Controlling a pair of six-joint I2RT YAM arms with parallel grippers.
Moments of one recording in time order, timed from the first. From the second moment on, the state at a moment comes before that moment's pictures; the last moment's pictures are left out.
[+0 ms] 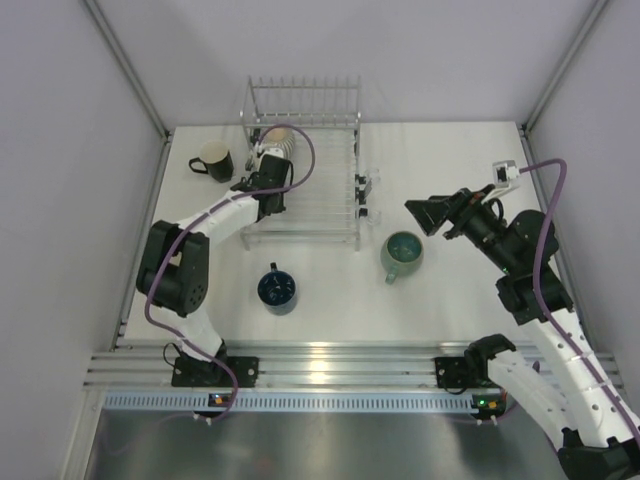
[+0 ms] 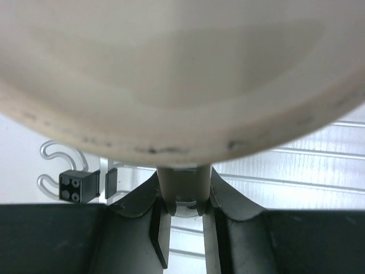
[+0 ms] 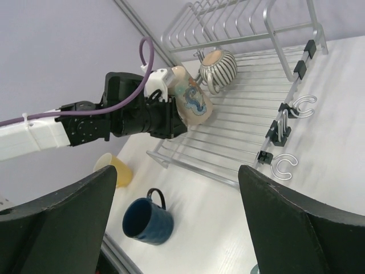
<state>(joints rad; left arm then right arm) -0.39 1.74 1.20 -0.31 -0.41 -0.26 0.32 0.67 0.76 -0.05 -0.31 0.60</state>
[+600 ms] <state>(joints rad) -0.37 1.79 1.24 -0.28 -0.41 -0.29 0.32 0.67 0.77 -0.07 -0.30 0.59</state>
